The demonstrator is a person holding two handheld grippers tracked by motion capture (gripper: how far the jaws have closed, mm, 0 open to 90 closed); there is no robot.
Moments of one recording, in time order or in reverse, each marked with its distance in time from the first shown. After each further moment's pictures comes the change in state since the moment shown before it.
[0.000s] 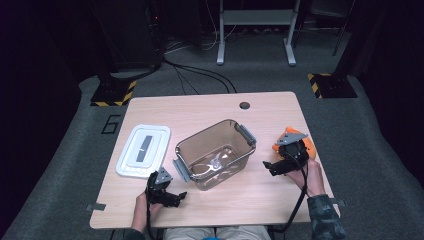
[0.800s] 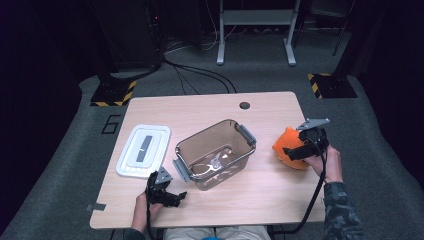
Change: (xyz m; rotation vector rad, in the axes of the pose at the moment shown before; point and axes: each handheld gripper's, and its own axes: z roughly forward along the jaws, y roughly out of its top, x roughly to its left) left arm 0.000 0.000 0.000 -0.003 -0.001 -0.003; right arm -0.071 -0.009 -0.006 0.033 -0.078 0.091
